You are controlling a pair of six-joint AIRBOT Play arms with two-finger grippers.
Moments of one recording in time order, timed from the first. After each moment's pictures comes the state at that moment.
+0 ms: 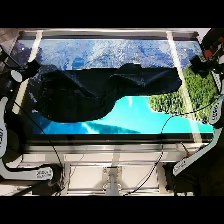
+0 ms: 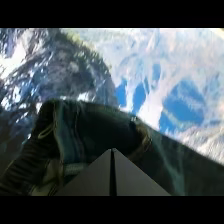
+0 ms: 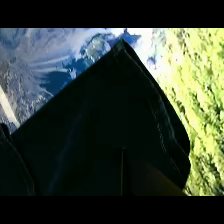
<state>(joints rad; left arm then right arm) 0.22 -1.47 1.30 1.37 -0.45 -1.75 -0.47 -1.99 2.00 -1.12 1.12 1.67</state>
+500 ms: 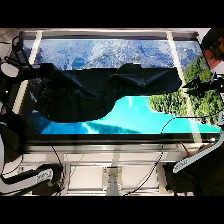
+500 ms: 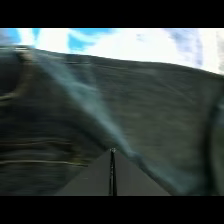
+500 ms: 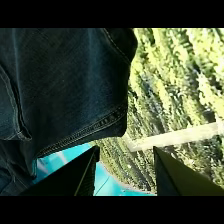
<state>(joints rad) 0.10 -1.32 1.30 1.07 -0.77 -1.31 -0.61 -2.01 1.81 -0.91 1.45 1.53</state>
